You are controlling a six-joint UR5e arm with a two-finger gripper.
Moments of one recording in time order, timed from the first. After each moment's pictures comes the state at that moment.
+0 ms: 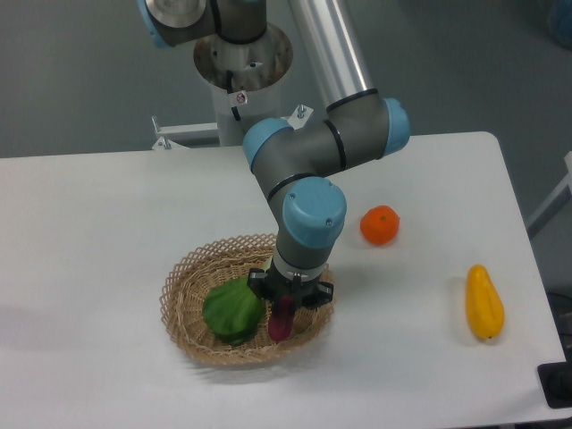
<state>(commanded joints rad) 2.39 -2.03 -1.55 -1.07 1.43 0.57</state>
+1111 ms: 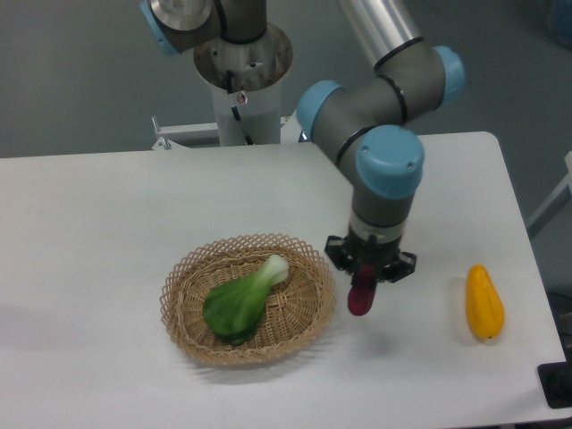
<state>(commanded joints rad) 2.59 -1.96 -1.55 -1.08 1.54 1.00</state>
